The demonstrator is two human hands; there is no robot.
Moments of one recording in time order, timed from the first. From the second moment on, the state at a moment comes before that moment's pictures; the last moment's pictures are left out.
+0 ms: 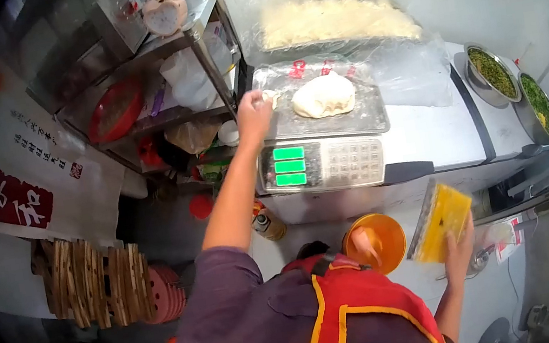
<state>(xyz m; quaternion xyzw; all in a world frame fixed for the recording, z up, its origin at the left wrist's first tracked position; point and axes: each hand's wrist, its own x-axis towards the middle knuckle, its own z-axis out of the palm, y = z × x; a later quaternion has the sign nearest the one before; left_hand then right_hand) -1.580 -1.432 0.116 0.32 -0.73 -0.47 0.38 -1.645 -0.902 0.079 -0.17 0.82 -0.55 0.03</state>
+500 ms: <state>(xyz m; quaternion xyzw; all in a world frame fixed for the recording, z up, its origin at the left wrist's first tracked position) -1.599 -1.505 0.097 0.15 -0.97 -0.11 0.17 -1.661 -1.110 0.203 -0.36 0.76 -0.54 -0.05</state>
